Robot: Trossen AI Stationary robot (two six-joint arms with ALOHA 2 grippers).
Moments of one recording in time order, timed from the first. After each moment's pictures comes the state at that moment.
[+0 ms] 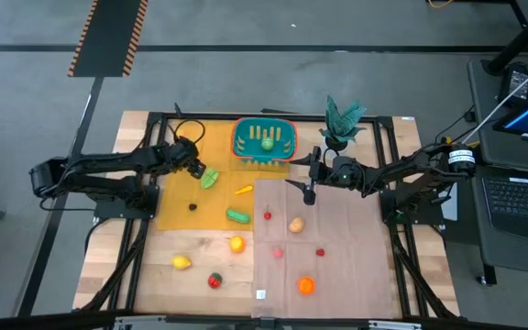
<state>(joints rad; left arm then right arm) 0.51 1.04 0.41 -0.44 -0.43 -0.46 -0.15 1.50 0.39 0.92 0.07 -0.16</state>
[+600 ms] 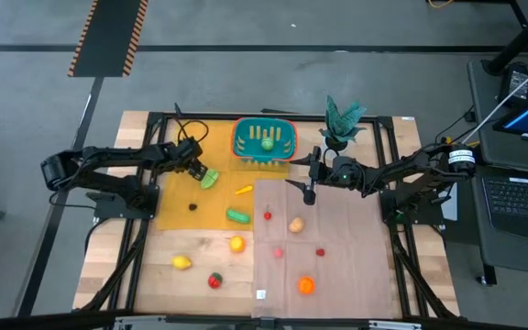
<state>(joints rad) 0.57 1.19 0.41 -0.40 -0.33 -0.46 -0.15 1.50 0.39 0.92 0.07 -0.16</state>
